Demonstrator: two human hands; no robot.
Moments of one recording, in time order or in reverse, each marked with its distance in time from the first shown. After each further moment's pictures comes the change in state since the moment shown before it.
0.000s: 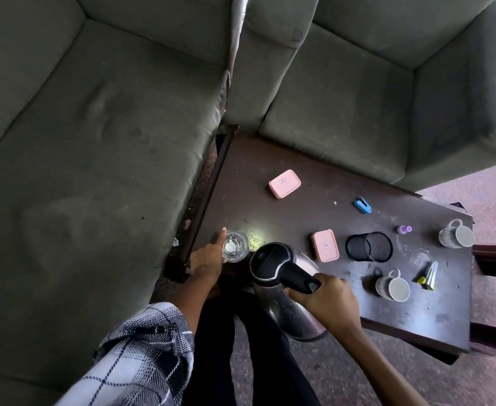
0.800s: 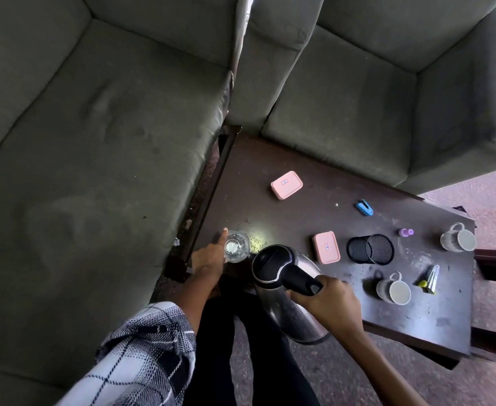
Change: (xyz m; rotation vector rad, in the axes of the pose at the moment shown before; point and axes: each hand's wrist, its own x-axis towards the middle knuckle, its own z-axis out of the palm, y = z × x) left_hand 0.001 0.001 0.003 0.024 0.011 -0.006; right_hand -0.001 -0.001 -0.004 -0.019 -0.028 0.020
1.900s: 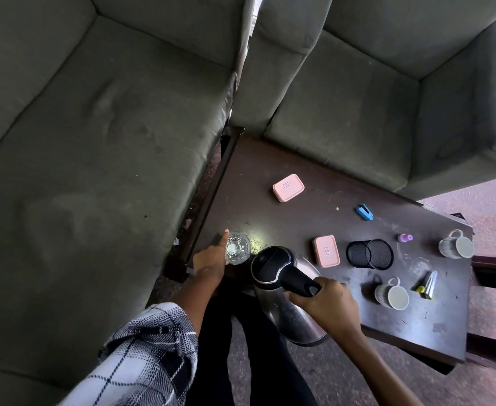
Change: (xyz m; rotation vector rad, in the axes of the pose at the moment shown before) left_hand -0.003 0.001 -0.004 -0.045 -0.017 -0.008; right_hand 0.004 -0.004 0.002 0.003 -0.001 -0.019
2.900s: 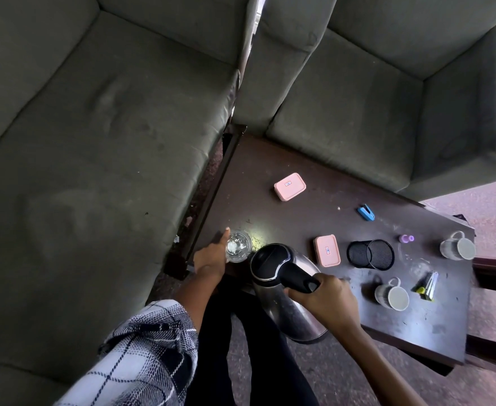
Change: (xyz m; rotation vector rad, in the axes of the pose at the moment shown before) left_hand 0.000 0.000 0.001 -0.009 -0.008 -0.015; right_hand 0.006 -0.001 0.000 -0.023 -0.023 -0.013
